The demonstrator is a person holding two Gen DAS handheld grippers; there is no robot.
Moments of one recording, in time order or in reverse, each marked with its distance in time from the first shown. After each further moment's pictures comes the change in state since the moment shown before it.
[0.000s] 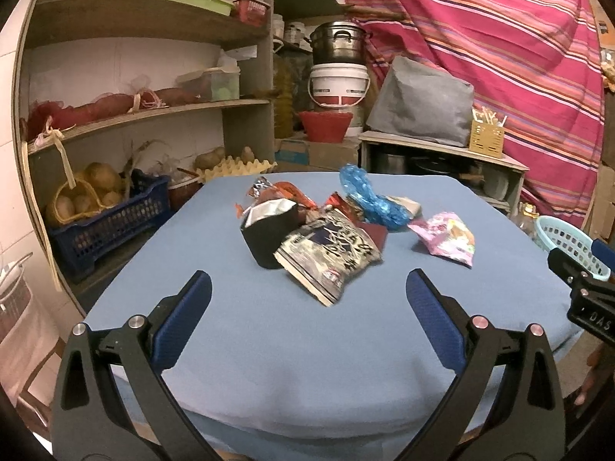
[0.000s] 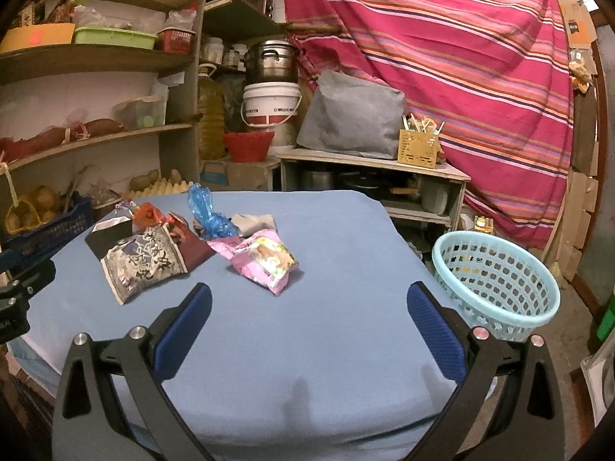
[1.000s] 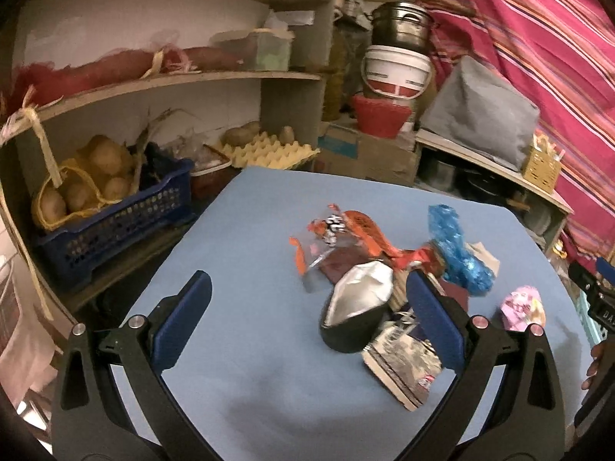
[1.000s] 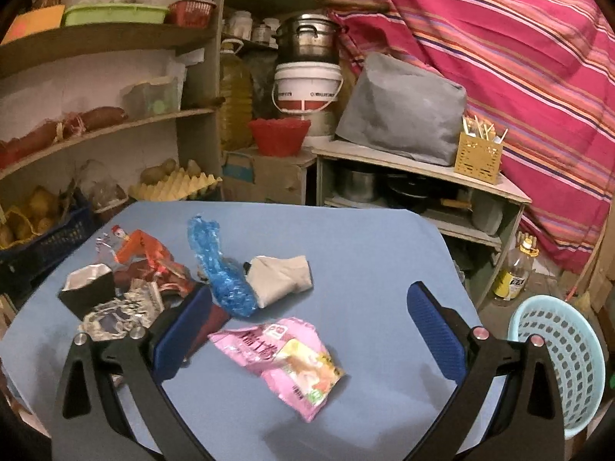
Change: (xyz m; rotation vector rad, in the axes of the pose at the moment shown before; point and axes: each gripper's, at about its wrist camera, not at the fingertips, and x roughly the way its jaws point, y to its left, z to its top) left arm 0.119 0.100 0.088 -0.171 0.130 0.067; right arm 0.137 0.037 0.088 -0.070 0.089 0.114
